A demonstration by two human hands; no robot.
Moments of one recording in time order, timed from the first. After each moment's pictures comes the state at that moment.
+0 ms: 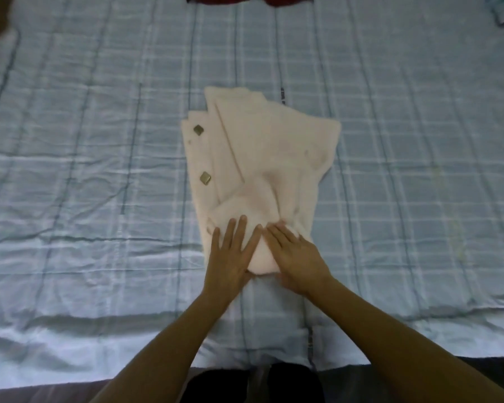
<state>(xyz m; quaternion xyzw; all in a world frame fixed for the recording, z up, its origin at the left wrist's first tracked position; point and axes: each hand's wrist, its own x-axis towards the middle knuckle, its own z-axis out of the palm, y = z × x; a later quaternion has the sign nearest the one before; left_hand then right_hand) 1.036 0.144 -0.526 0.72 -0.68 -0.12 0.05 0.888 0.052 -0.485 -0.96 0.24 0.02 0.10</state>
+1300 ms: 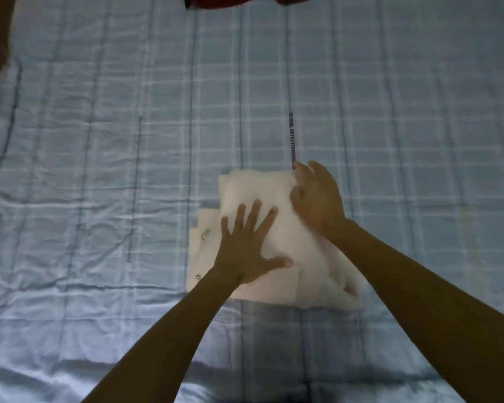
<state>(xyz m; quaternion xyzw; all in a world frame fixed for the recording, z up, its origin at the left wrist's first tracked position) 1.084 -0.008 -0.469 0.74 -0.59 -0.32 -0.02 0.969 -0.164 -0.449 -0.83 0.49 -0.01 0.27</state>
